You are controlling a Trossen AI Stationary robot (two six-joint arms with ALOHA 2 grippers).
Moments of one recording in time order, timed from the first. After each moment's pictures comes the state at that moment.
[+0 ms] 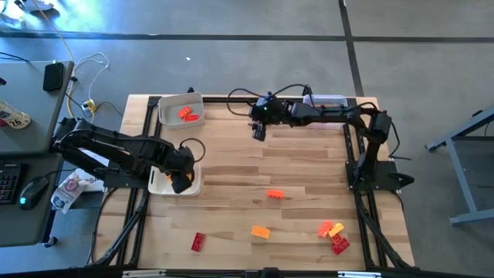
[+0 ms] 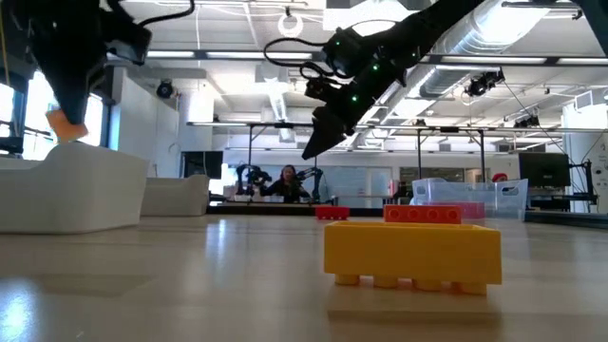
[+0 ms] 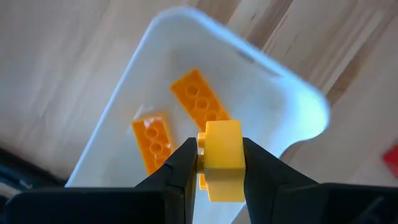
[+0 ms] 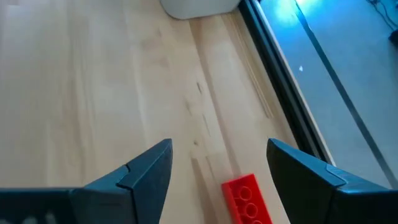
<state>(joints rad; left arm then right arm) -0.08 1.12 0.87 -1.18 -0.09 -0.74 -0.40 1.84 1.28 -0.18 0.05 -0.27</state>
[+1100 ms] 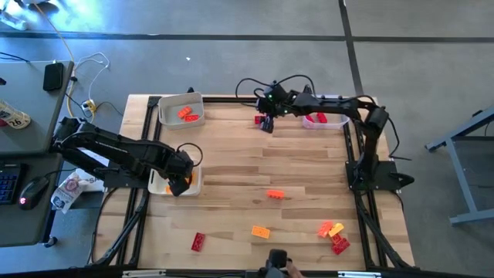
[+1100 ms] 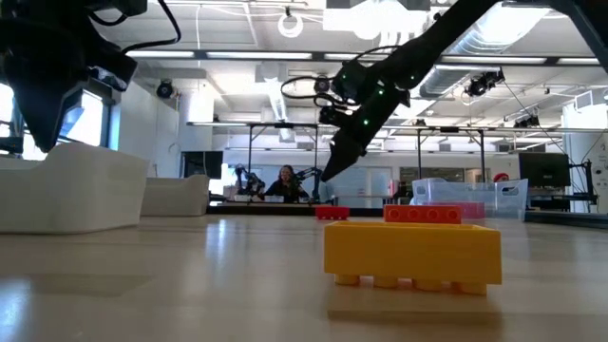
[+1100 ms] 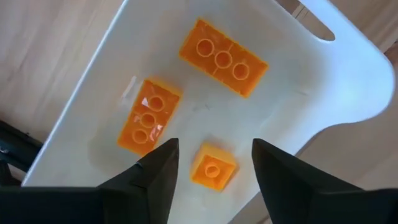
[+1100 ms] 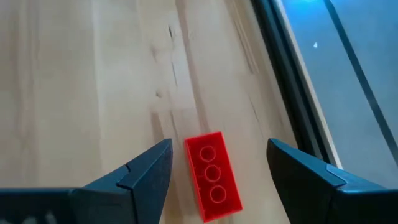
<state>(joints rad) -0.09 1.12 0.77 -1.16 -0.02 -0.84 -0.55 1.90 1.28 -0.23 -0.08 -0.40</state>
